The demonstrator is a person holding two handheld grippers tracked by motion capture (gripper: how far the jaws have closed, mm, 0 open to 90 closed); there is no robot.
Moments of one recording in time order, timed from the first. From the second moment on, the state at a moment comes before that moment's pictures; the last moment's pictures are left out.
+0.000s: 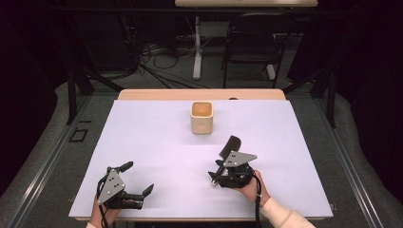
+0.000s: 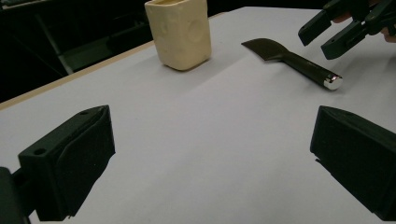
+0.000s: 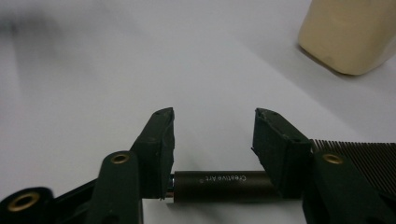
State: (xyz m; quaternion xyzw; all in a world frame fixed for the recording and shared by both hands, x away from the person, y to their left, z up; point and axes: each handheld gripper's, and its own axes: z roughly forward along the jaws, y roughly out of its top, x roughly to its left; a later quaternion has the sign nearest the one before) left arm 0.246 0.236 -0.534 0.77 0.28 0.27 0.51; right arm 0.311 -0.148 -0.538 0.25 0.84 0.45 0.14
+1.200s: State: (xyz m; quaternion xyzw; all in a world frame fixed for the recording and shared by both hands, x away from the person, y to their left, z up) left arm 0.245 0.237 -0.534 0.77 0.28 0.27 0.51; right arm 0.320 -0.129 -0.548 0.27 0.88 0.37 0.13
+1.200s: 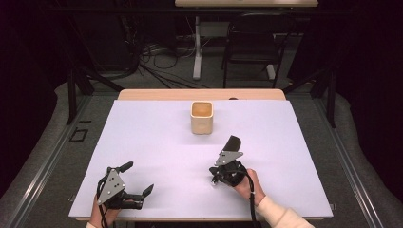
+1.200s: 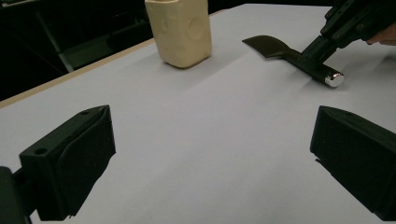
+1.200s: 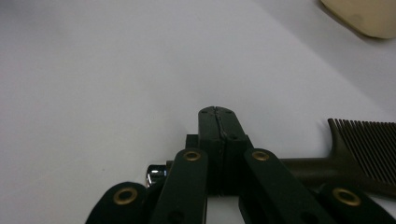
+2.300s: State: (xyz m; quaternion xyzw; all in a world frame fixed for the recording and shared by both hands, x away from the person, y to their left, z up) left arm 0.245 0.238 -0.534 0.77 0.28 0.28 0.51; right arm 0.314 -0.154 -0.543 0.30 0.89 0.34 0.10
